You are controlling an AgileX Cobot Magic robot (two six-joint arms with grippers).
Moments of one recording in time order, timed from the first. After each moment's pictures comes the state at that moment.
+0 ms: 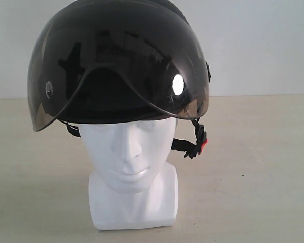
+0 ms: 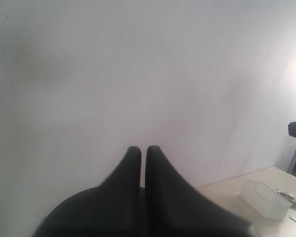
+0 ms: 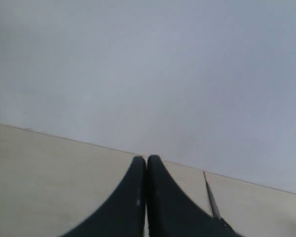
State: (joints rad) left arm -0.02 0.80 -1.02 1.68 -0.67 -2.09; right arm 0.70 1.05 -1.65 -0.78 1.22 0.27
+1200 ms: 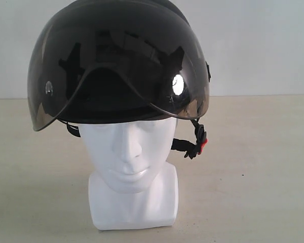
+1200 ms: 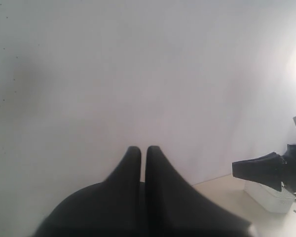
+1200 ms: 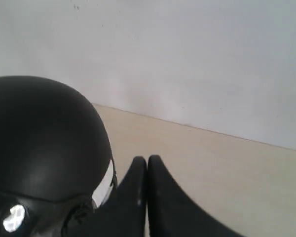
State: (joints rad) left arm -0.02 0.80 -1.02 1.71 -0.67 -2.09; right arm 0.24 1.02 -1.21 0.42 0.65 -0.29
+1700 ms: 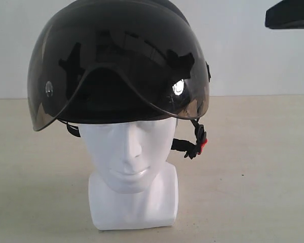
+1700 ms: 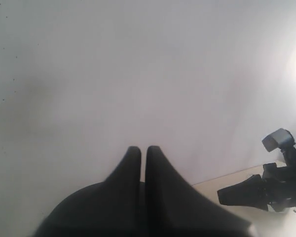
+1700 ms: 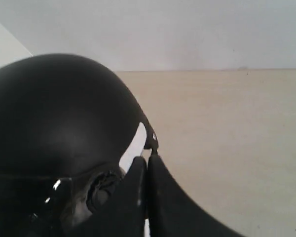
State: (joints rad) left arm -0.02 0.80 -1.02 1.71 -0.67 -2.09; right arm 0.05 1.11 -1.14 0.85 0.84 -0.47
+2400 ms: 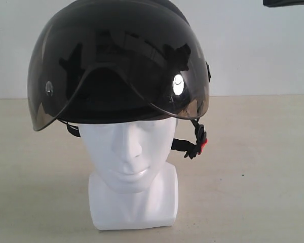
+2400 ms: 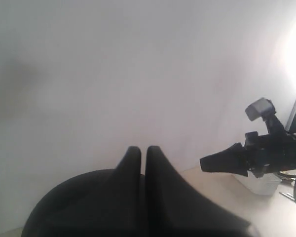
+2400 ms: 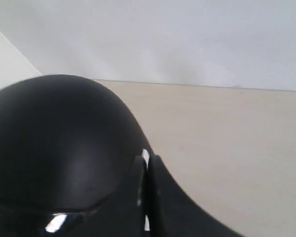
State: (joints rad) left arm -0.02 0.82 -1.03 1.72 -0.74 -2.09; right arm 0.11 1.17 -1.28 0.73 0.82 -0.39
